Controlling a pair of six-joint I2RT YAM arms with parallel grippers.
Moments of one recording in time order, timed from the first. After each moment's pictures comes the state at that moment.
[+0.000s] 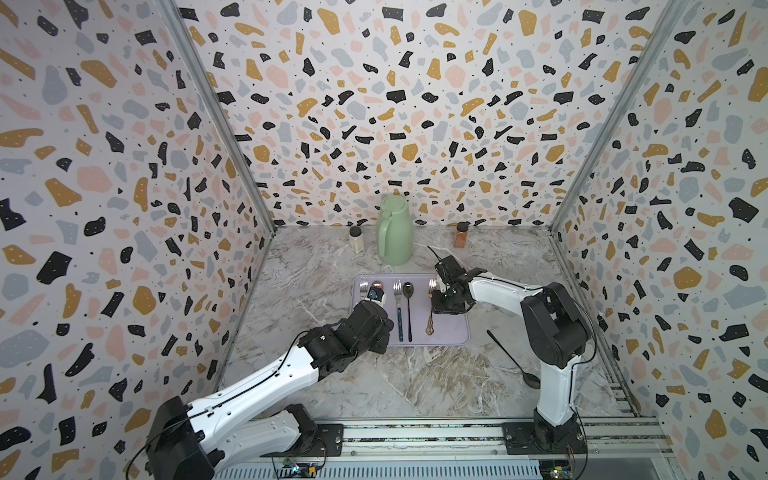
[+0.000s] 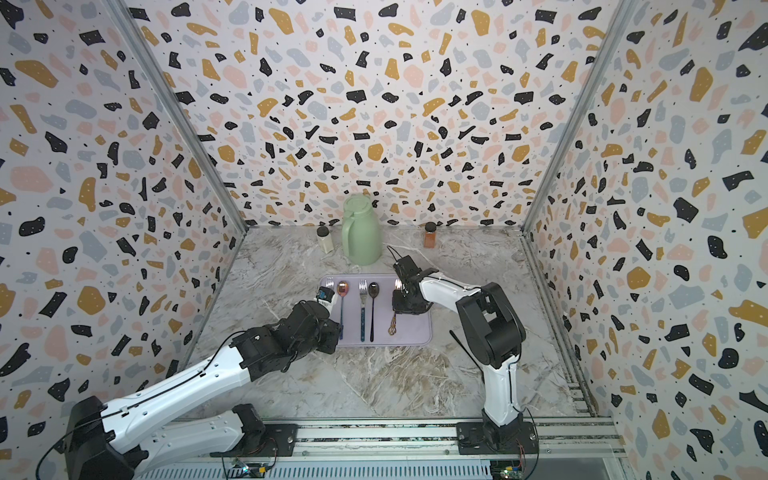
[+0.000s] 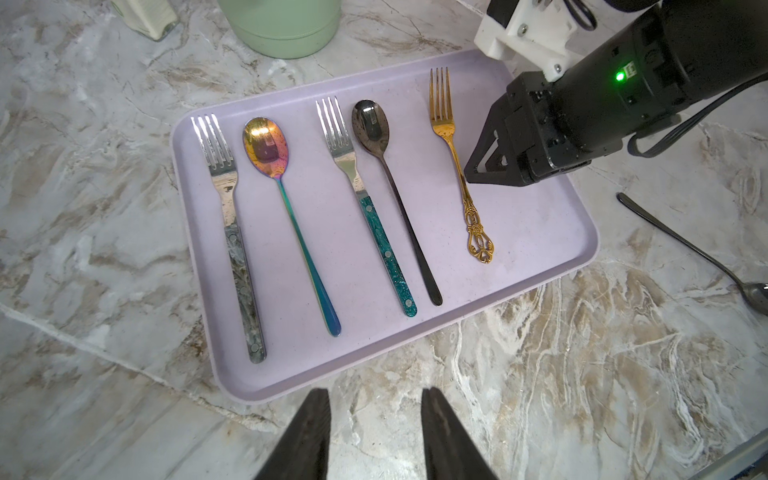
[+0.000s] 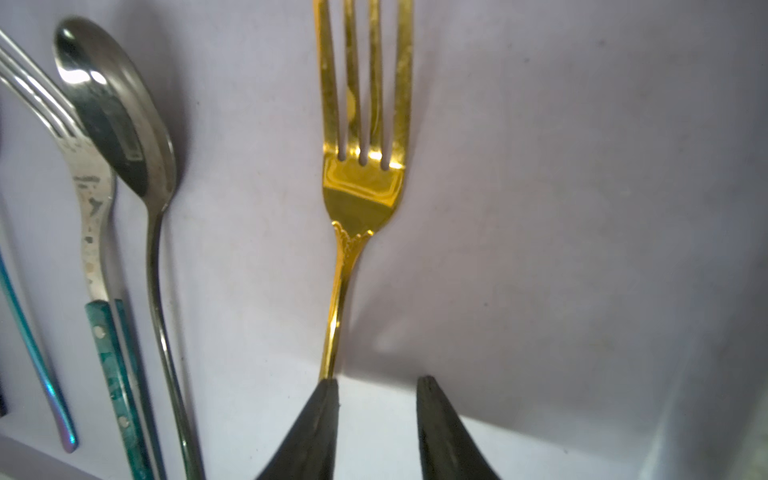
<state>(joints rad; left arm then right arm) -0.84 1.06 0.80 -0.58 -0.24 -0.44 0.59 1.97 1.35 -0.60 -0.12 0.50</state>
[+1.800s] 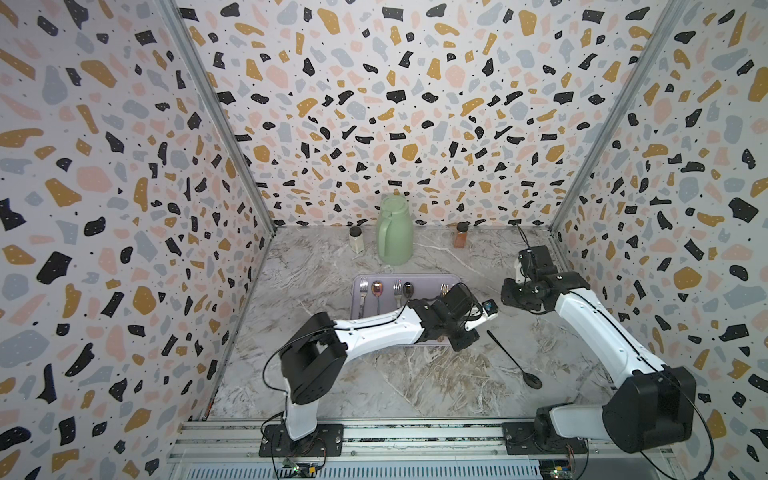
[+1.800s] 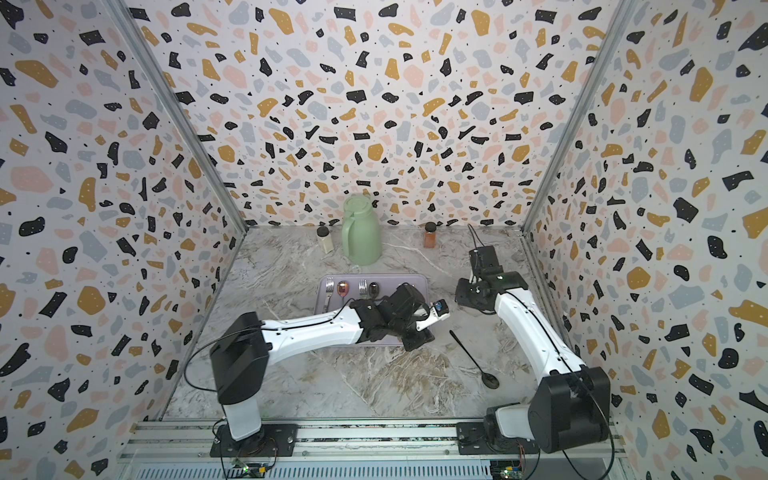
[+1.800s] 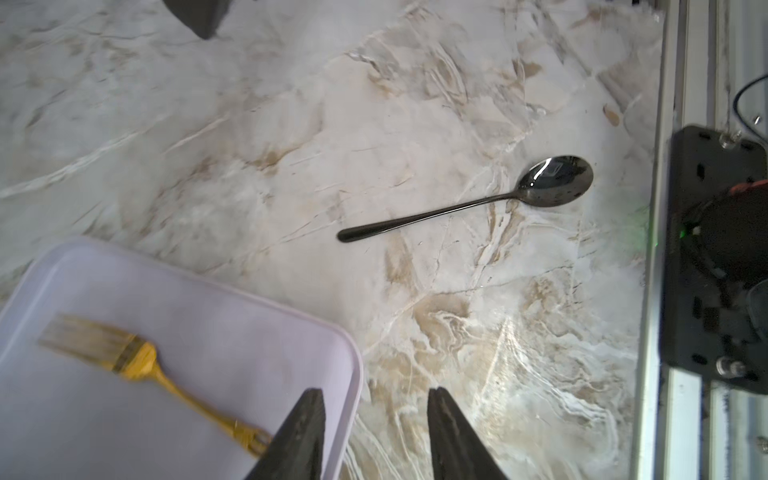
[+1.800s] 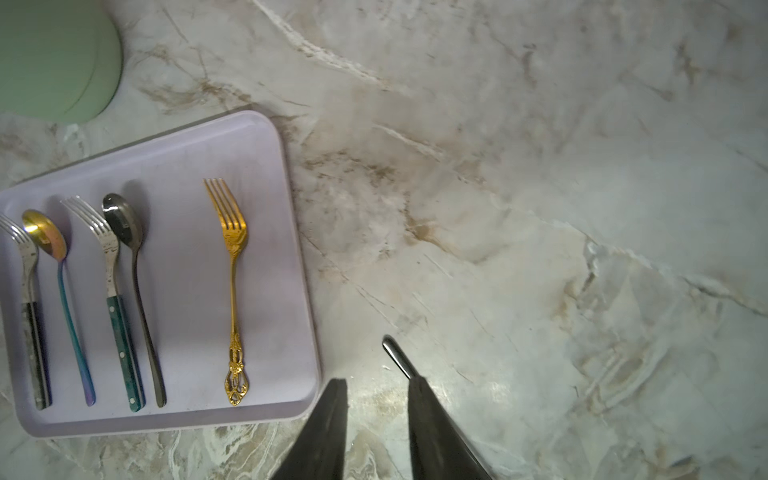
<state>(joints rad) -1.04 1.92 1.45 -0.39 0.19 0.23 0.17 1.31 1.10 -0.86 -0.05 0.39</state>
